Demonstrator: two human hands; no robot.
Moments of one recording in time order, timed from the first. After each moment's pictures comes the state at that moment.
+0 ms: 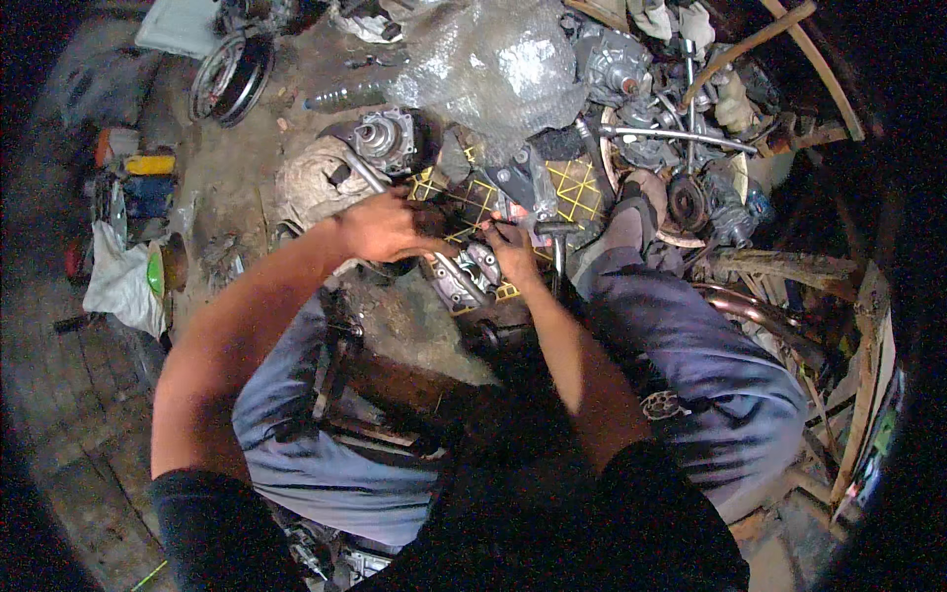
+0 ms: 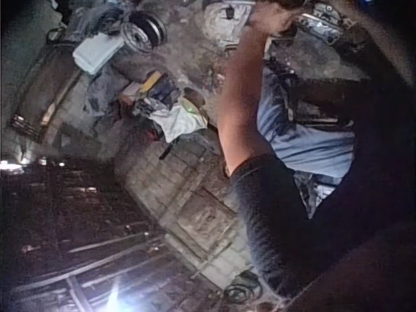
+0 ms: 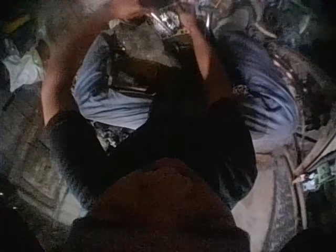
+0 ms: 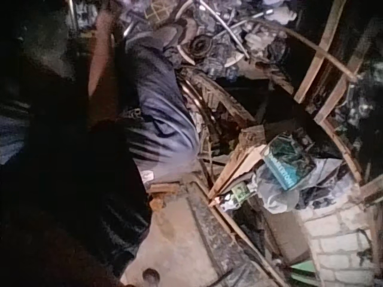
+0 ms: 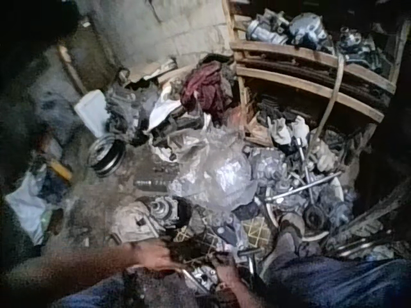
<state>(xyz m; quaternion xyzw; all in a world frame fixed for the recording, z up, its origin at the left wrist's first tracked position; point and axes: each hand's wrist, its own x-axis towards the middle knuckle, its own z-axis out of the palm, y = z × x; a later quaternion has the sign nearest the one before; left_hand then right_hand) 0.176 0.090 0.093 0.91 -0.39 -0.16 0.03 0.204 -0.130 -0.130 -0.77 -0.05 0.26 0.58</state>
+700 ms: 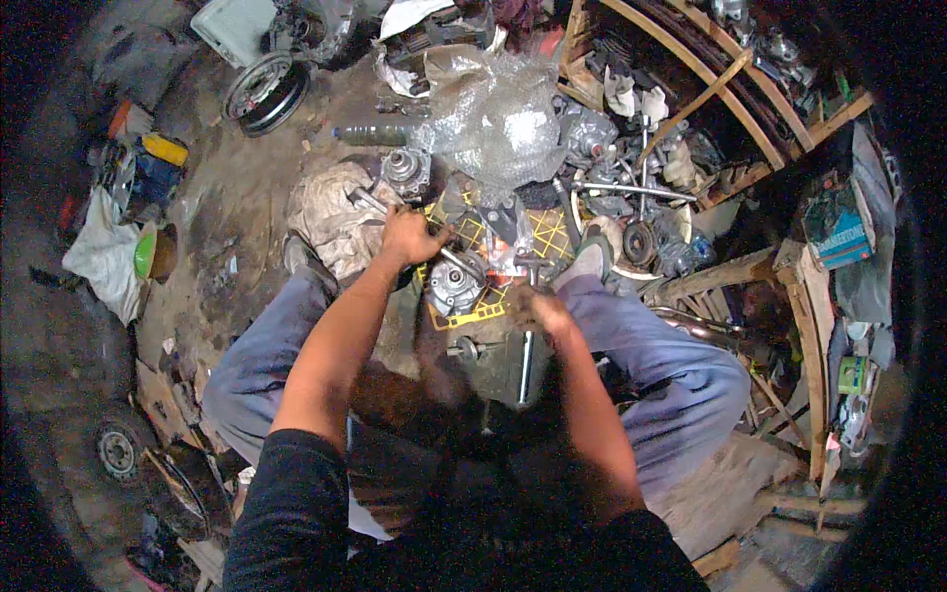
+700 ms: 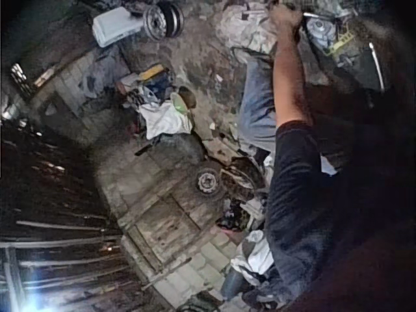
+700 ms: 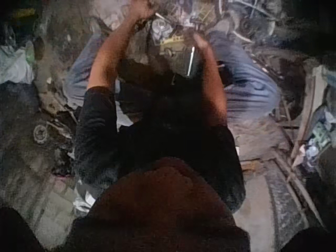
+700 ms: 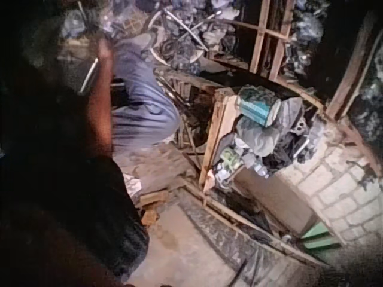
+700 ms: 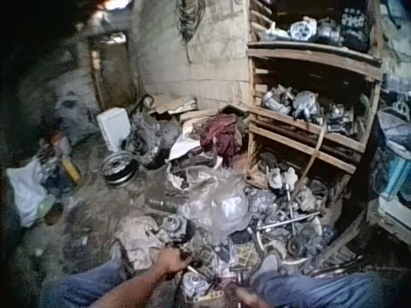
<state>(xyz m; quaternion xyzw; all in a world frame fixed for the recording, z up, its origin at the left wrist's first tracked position) 0.140 0.049 0.055 0.97 0.20 -0.11 0.05 0.205 -0.247 -0.006 -0.68 -0.01 0.53 0.51</state>
